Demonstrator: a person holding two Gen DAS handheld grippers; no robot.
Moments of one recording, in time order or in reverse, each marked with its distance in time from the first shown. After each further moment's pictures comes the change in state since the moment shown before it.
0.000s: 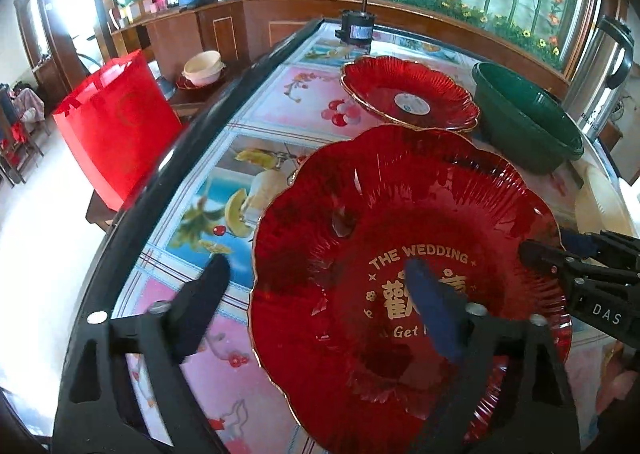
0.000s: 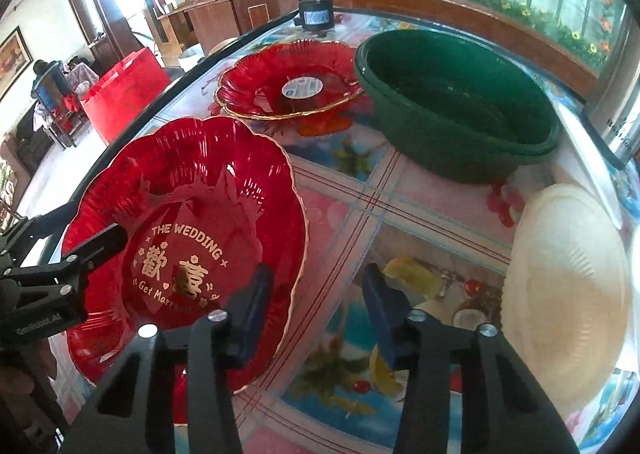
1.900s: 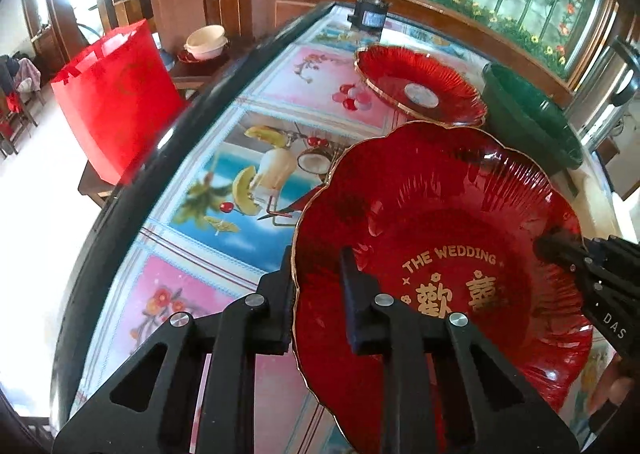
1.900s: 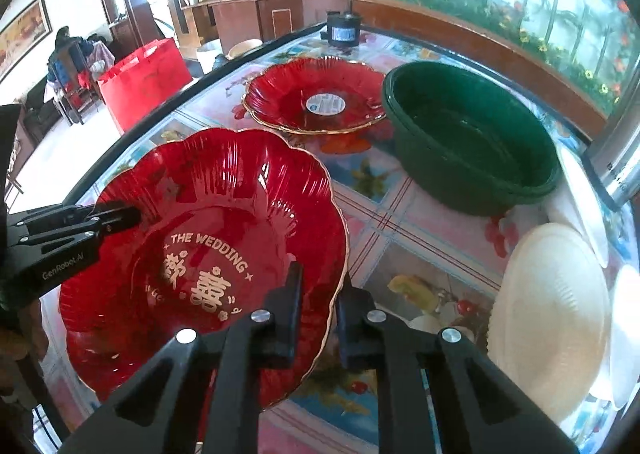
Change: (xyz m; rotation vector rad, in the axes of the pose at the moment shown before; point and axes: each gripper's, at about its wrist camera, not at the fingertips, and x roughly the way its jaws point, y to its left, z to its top) left arm -0.016 0.015 0.003 -0.072 0.054 -0.041; right arm -0.018 0.020 0.004 -0.111 -0.045 -0.028
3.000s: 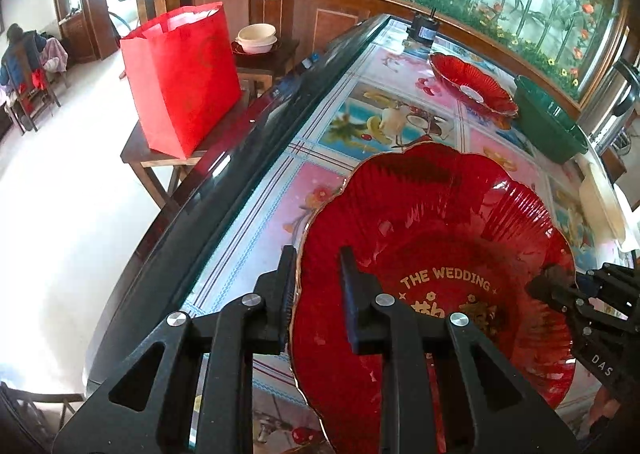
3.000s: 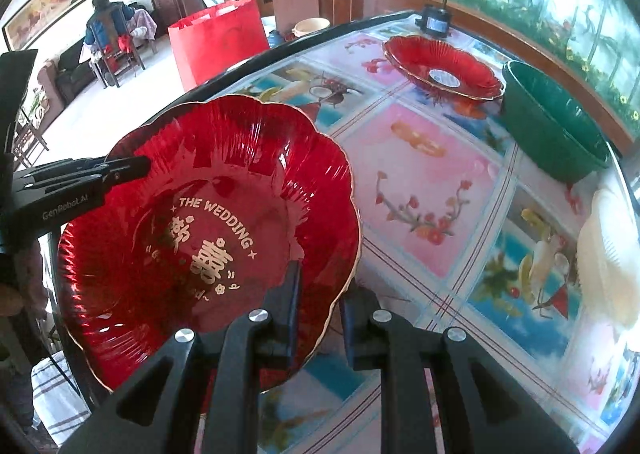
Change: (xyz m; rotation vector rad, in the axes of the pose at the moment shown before) left arm -0.041 0.087 -0.077 -0.070 -0.050 0.046; right arm 0.000 0.103 -0.045 -0.121 0.047 0.077
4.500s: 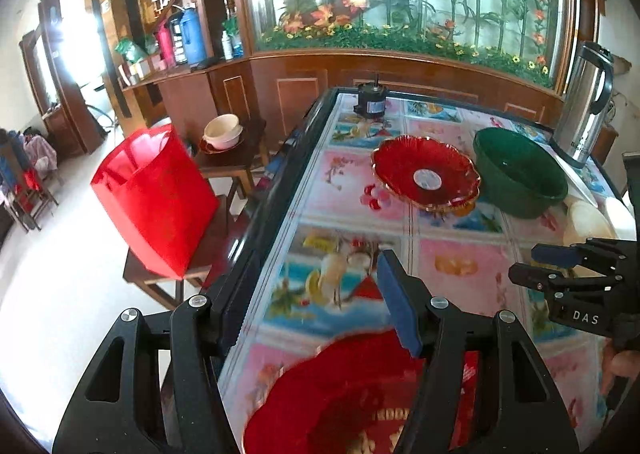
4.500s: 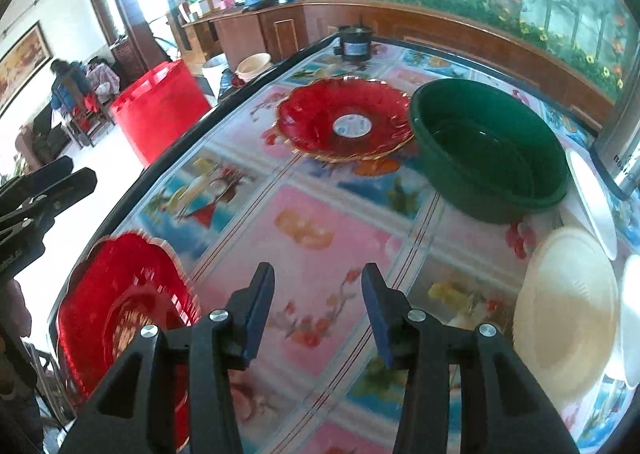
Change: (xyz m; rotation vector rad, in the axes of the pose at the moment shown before) left arm -0.018 -0.078 0.113 0.230 -0.196 0.026; right arm -0.006 -0.101 0.063 0.208 -0.061 -0.017
